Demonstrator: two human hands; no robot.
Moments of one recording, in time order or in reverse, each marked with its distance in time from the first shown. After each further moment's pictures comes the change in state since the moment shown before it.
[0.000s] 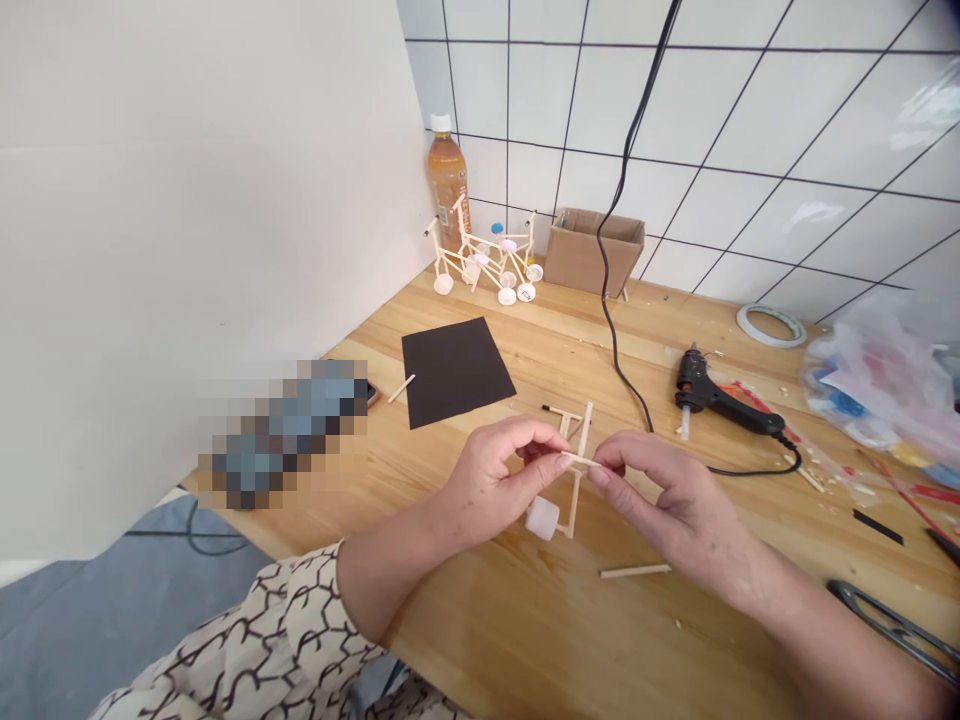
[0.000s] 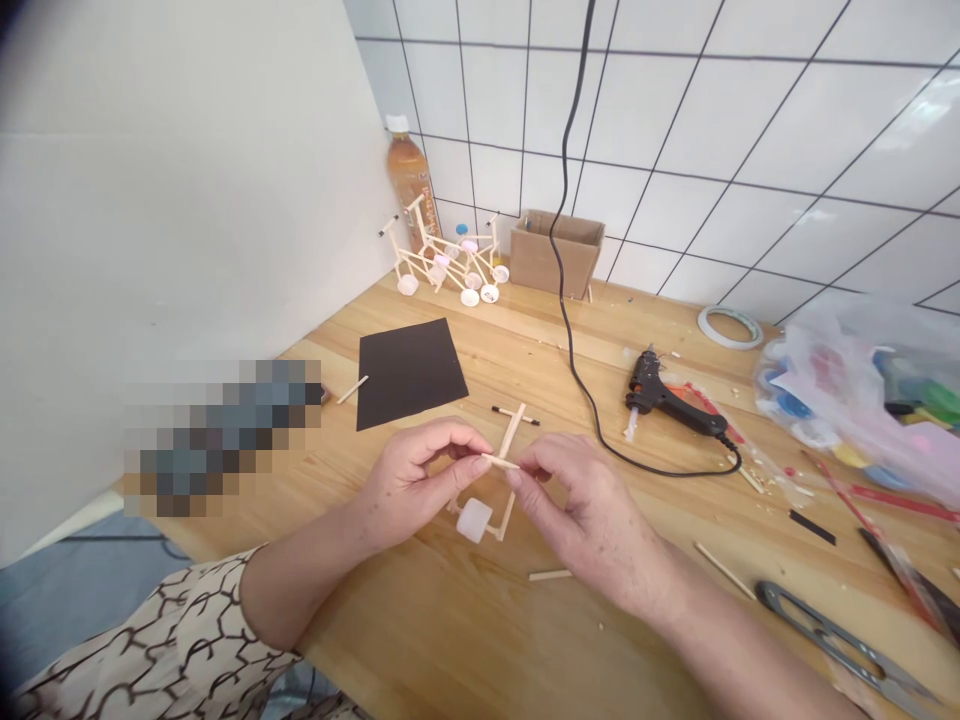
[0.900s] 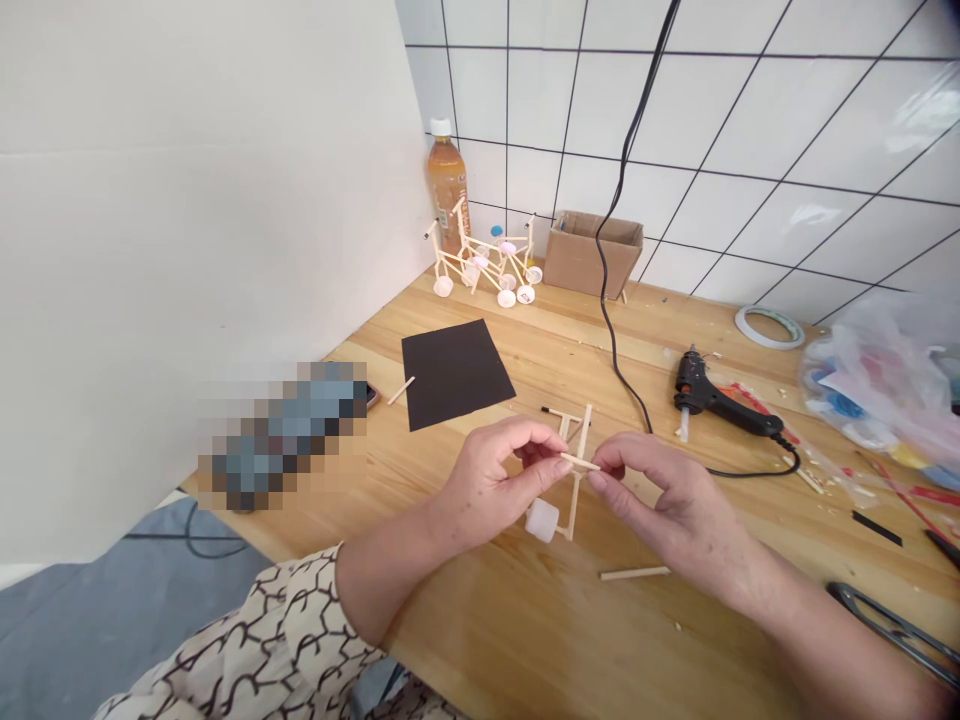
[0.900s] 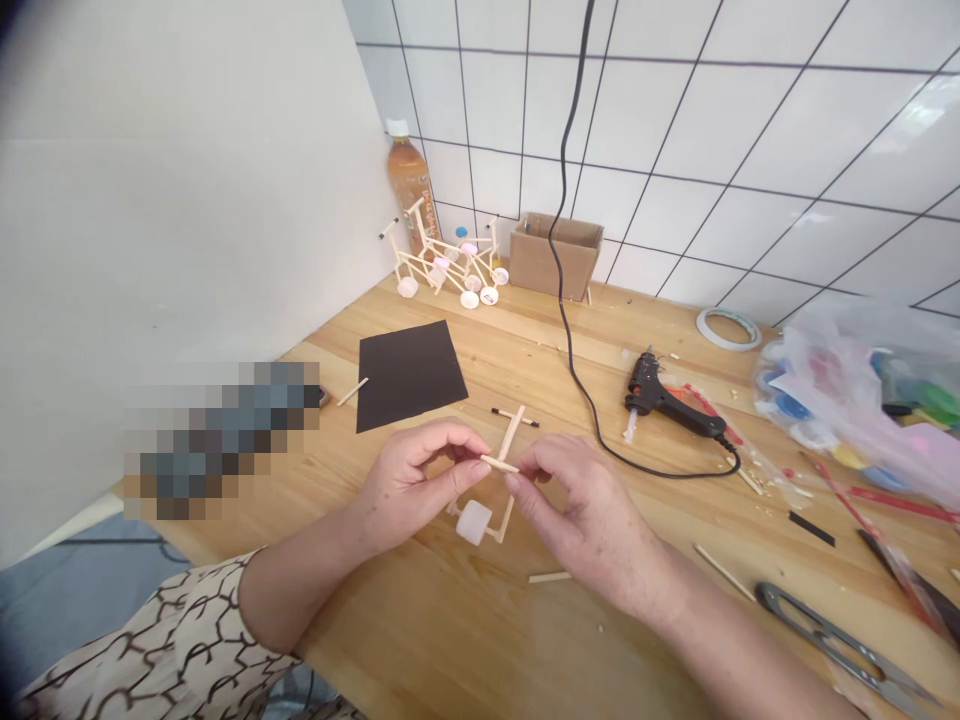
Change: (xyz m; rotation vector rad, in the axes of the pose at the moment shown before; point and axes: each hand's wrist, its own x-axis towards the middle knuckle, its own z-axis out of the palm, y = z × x) left_hand 0.000 0.001 0.000 -0.013 0.023 -0.022; right_hand 0.000 0.000 -0.001 -0.017 -0.002 0.006
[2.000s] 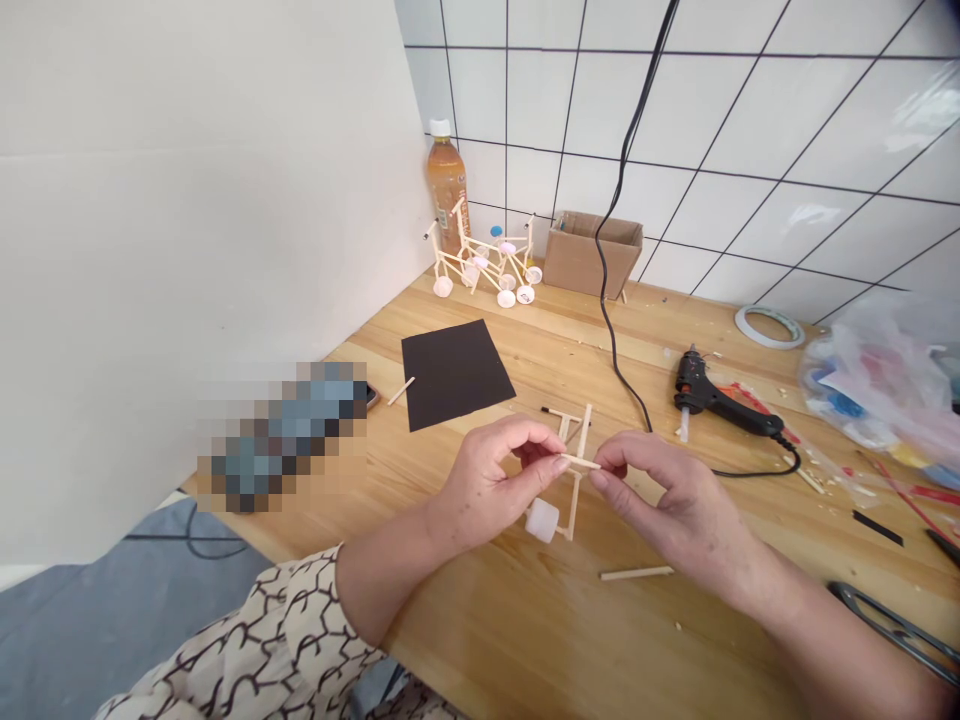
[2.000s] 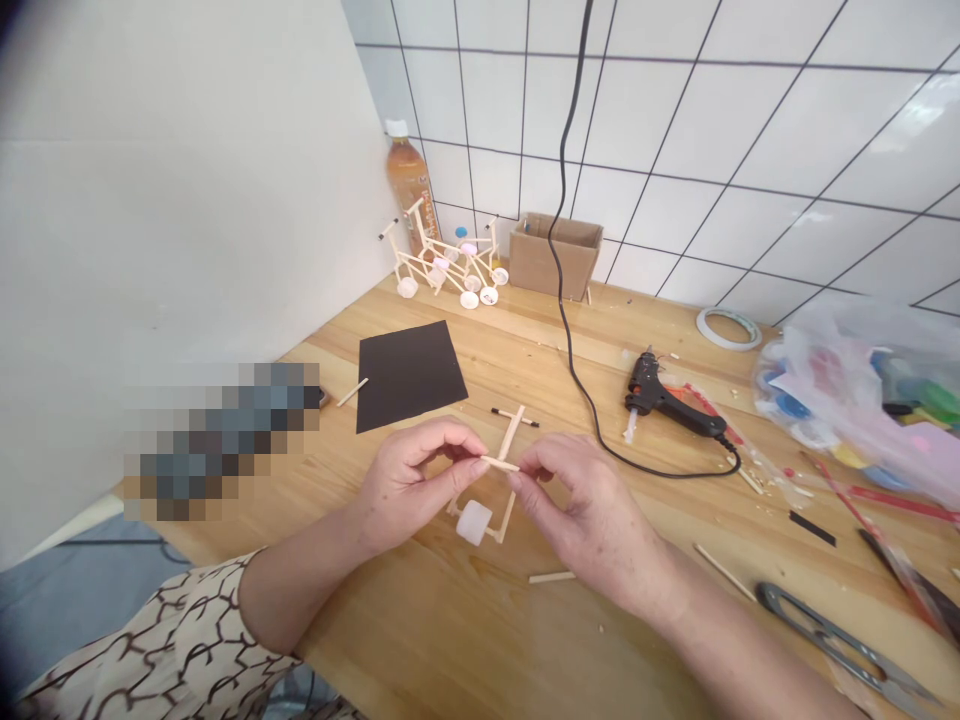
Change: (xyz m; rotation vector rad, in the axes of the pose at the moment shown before) left_hand -0.001 -0.001 -0.001 0.003 0.017 0.044; right_hand -0.001 0.002 -0.001 -0.004 0.022 -0.015
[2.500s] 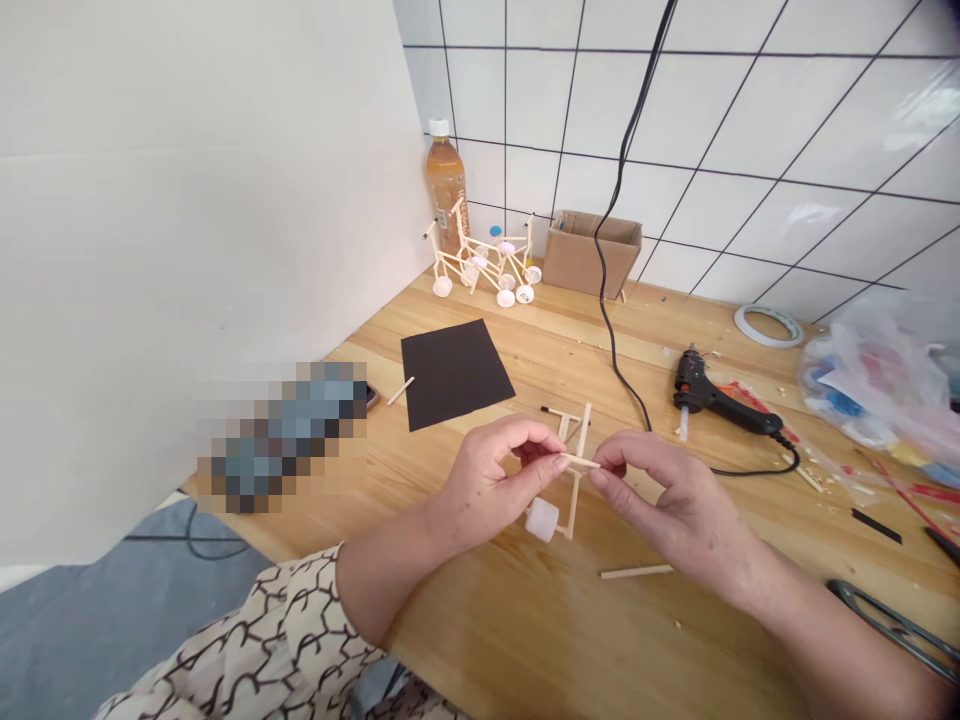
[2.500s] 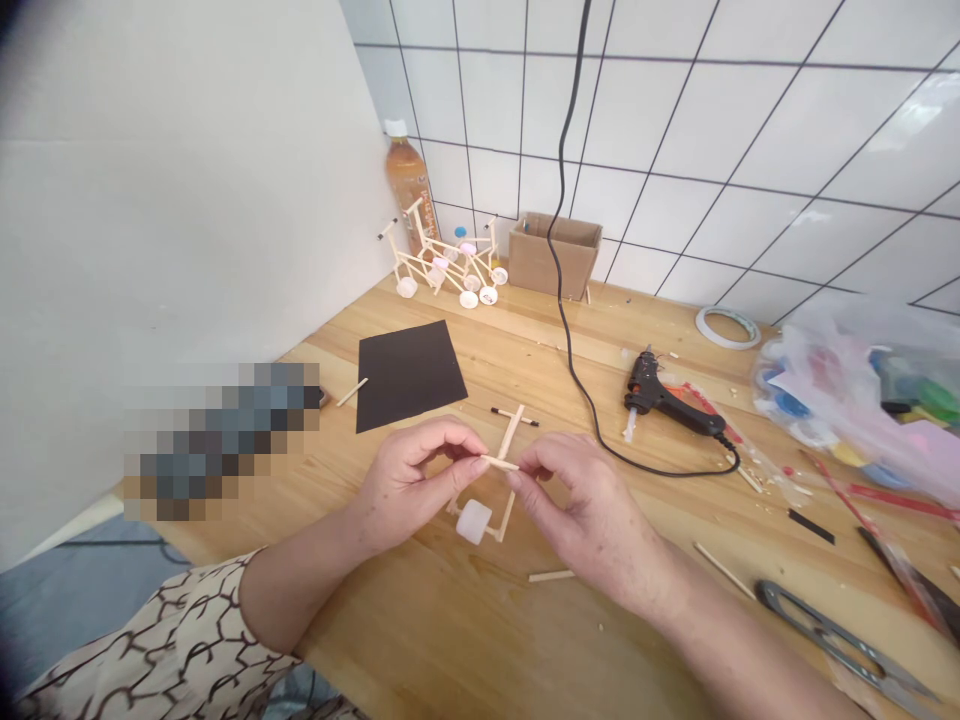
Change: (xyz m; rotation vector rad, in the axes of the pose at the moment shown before) left_hand 0.001 -0.001 0.001 -0.006 0.004 0.006; right_hand 0.001 -0.002 0.000 0.006 0.015 -0.006
